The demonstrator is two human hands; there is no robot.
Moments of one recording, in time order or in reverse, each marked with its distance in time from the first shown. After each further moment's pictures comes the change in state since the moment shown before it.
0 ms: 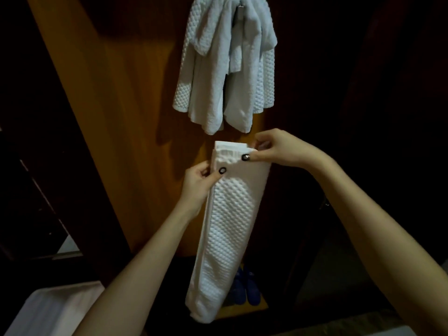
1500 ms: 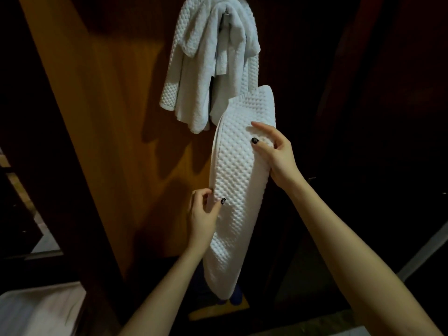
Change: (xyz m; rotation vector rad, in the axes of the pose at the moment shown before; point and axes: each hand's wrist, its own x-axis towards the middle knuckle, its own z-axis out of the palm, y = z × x) left_hand -0.072 -0.057 0.050 0.480 0.308 0.158; right_hand -0.028 0.033 0.030 0.800 0.554 -0.078
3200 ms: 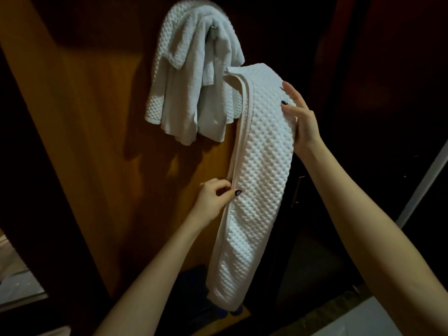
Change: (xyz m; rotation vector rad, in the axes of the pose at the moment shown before) left_hand 0.081 0.023 -0.020 -0.125 -0.532 0.198; right_hand 0.048 -0.056 -0.014 0.279 0.181 0.058
